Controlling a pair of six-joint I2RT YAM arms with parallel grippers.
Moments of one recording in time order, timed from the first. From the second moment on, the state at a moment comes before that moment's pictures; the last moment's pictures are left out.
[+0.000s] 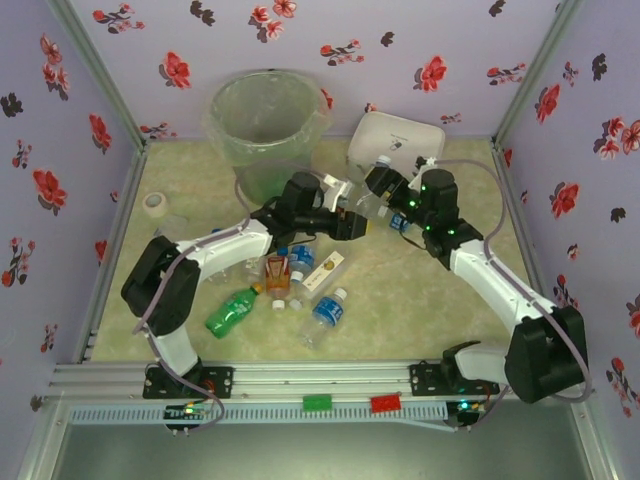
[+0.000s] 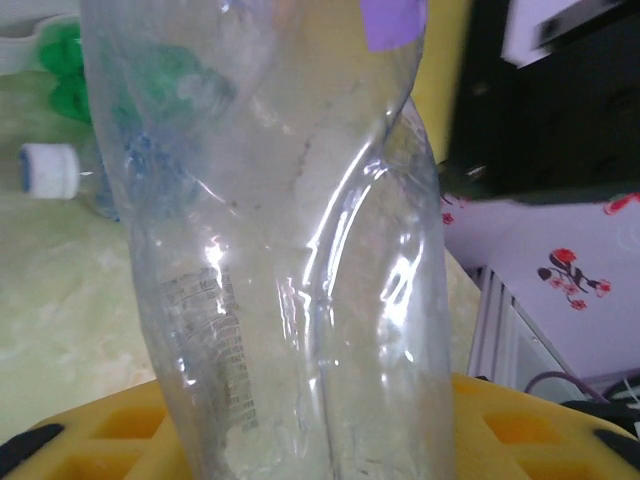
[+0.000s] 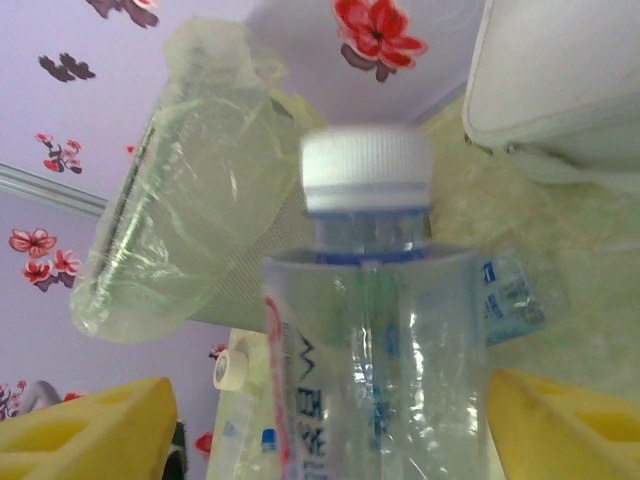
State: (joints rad) left arm -0.76 1.75 1.20 0.09 0.57 -0.49; right arm 0.34 1.25 0.89 0.06 -0.26 0.91
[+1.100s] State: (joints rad) left arm -0.30 1.86 2.19 -0.72 0.20 -0.13; right arm 0.28 1.16 0.83 -0.29 -0.04 0.63
